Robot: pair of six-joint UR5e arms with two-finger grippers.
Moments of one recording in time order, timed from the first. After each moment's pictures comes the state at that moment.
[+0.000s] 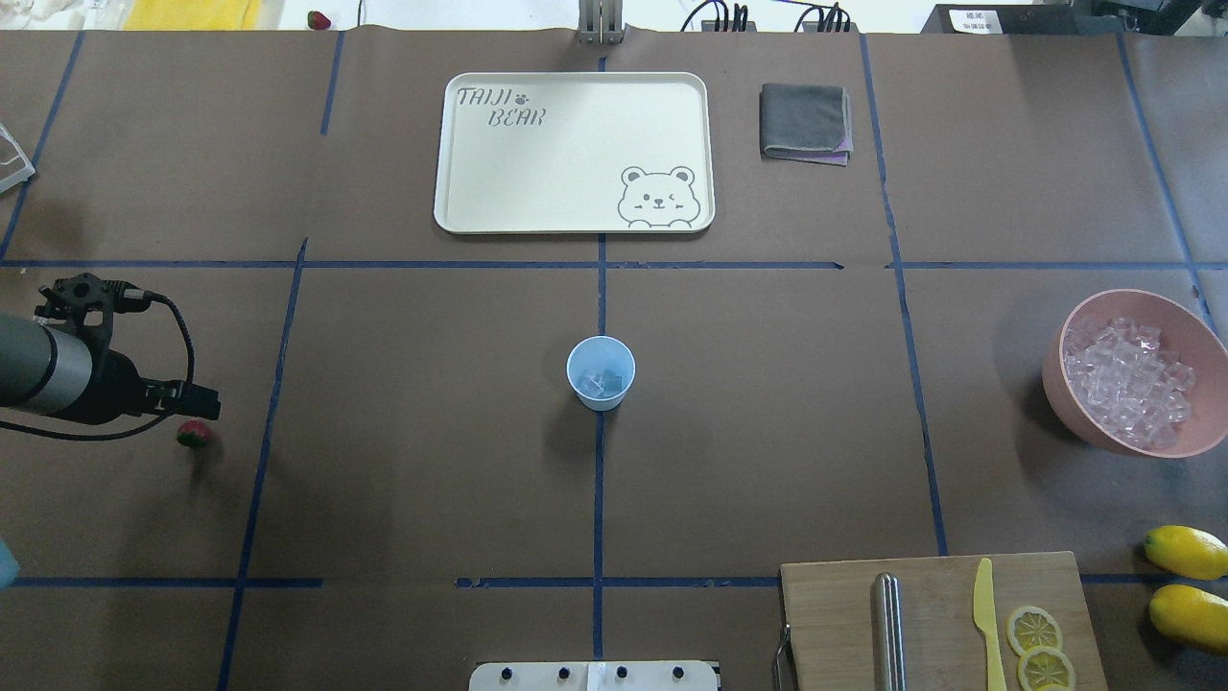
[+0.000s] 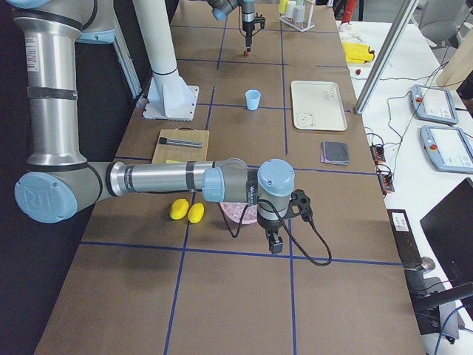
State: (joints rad) left arm -0.71 -1.48 -1.85 -2.15 -1.98 -1.03; right arm 1.60 -1.59 1.69 -1.63 2.33 -0.28
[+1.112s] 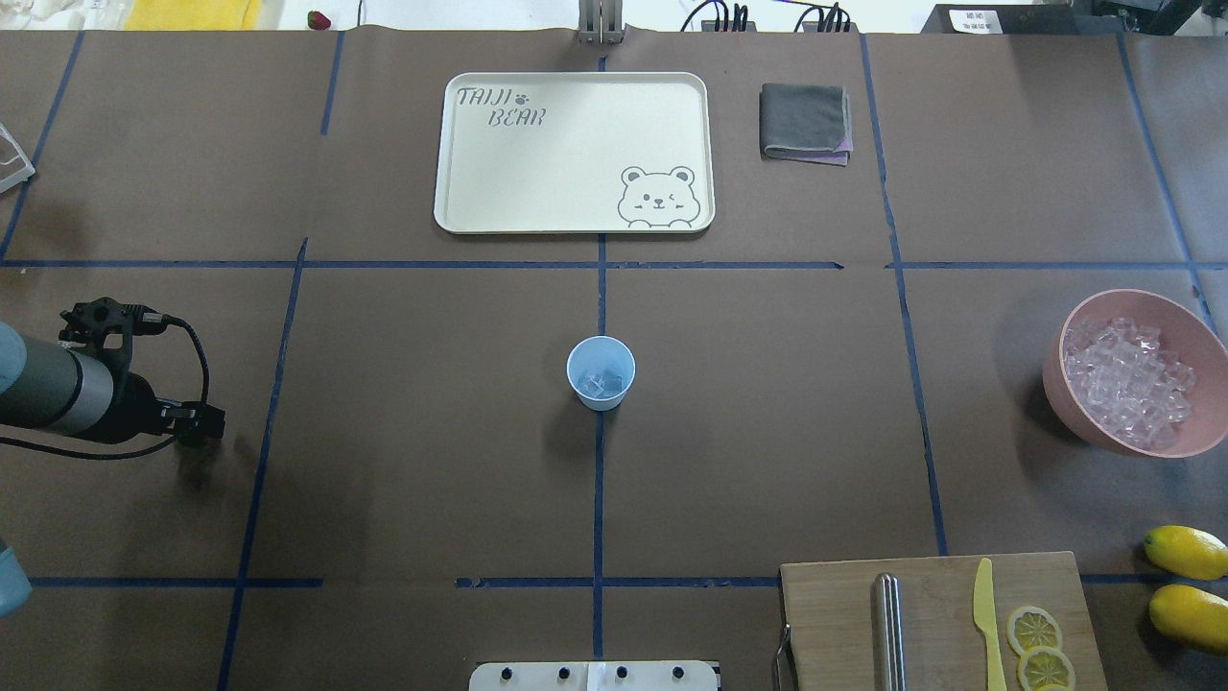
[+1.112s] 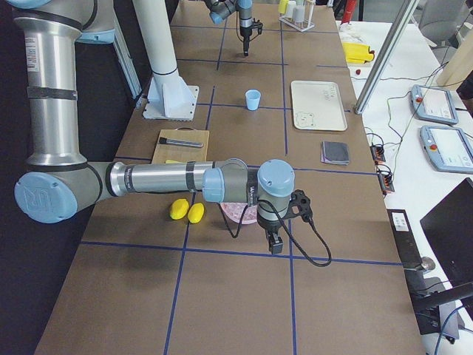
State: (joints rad) left arm -0.67 -1.48 -1.82 -2.16 -1.96 -1.05; right arm 1.60 -1.59 1.69 -1.63 2.33 -0.28
